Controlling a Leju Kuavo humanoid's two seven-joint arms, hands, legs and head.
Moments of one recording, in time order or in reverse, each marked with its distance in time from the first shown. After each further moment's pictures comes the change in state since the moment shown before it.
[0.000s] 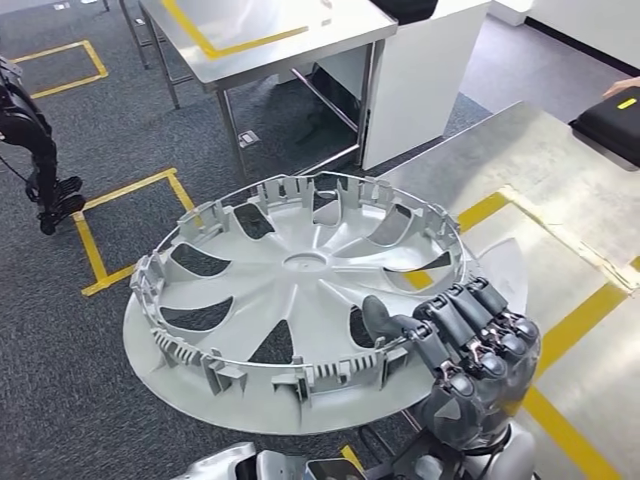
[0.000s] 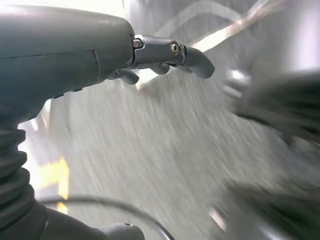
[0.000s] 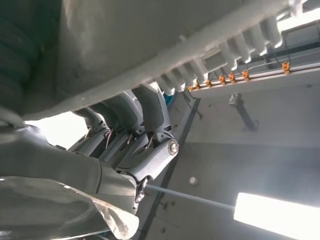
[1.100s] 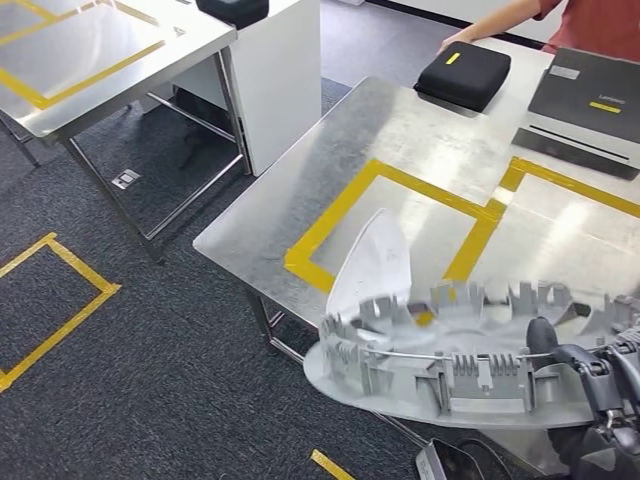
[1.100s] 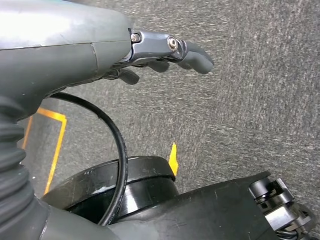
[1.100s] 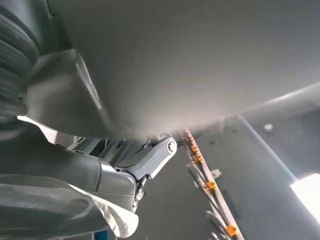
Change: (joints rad) left arm 0.371 0.071 1.019 0.365 1.100 0.745 0.530; right arm 0.316 0.237 -0.542 -0.326 -0.004 -0.002 -0.309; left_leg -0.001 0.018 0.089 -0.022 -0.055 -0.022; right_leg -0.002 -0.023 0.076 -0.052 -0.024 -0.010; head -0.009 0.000
